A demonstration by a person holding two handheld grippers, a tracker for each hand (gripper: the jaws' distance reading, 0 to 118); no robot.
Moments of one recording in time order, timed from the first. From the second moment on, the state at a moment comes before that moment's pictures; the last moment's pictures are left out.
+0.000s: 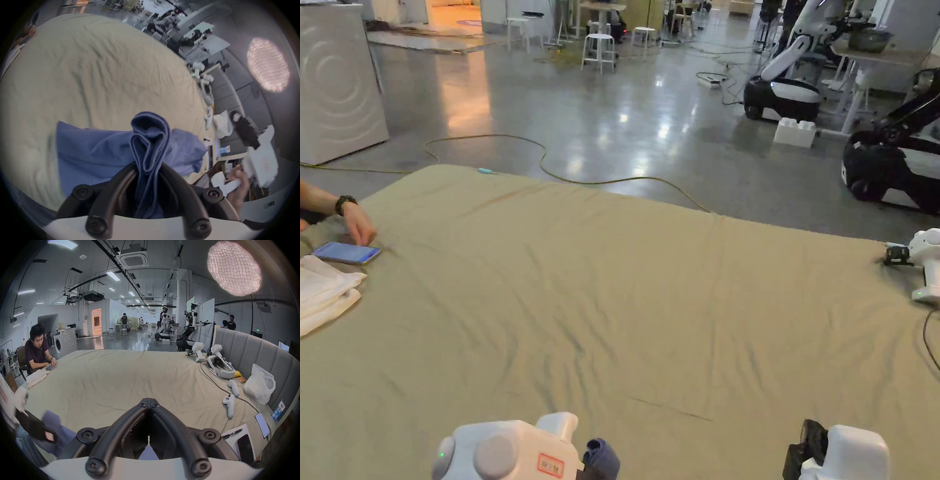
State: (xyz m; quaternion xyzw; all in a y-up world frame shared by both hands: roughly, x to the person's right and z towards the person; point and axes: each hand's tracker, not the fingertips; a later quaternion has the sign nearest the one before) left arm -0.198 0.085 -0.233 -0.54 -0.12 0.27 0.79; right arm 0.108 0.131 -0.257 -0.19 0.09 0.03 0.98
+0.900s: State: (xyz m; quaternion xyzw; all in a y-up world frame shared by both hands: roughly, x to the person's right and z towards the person) left arm -0.192 0.066 -0.231 -0.54 -0.10 0.24 0.80; right arm 0.136 0.119 -0.248 -0.22 0.07 0.03 0.97
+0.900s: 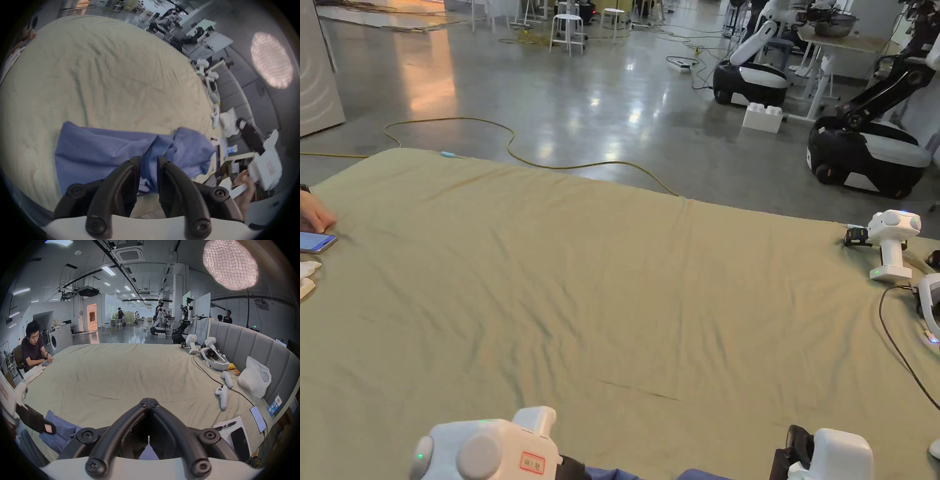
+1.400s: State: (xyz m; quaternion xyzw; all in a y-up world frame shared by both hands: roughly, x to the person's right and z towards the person) left arm -0.139 0.012 -0.229 -0.56 -0.15 0.23 0.78; right arm 0.145 0.116 -0.245 -0.23 0.06 0.03 0.97
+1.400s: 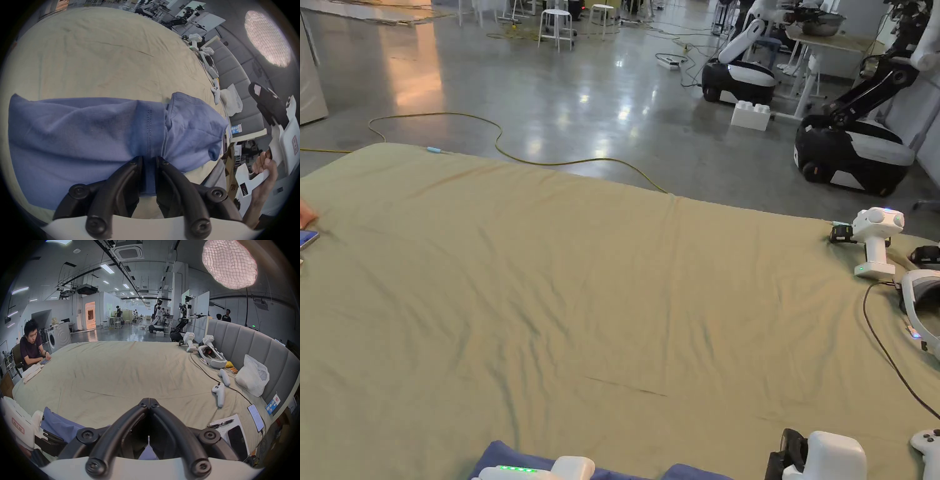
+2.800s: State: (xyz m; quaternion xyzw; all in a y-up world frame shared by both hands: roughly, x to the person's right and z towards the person) left arm -0.329 -0.035 -0.193 -0.43 -0.20 0.45 0.75; right arm 0.125 0.120 -0.243 -0.23 0.07 0.05 0.97
